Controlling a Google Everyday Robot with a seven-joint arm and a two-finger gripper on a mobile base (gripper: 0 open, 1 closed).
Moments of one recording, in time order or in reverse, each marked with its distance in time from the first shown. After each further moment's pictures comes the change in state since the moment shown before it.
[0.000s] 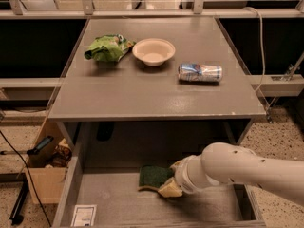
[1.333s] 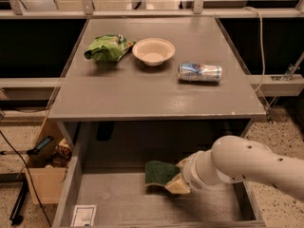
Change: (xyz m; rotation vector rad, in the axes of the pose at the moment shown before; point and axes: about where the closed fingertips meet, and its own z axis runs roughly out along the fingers) arm -0.002 -0.002 -0.032 0.002 0.011 -0.010
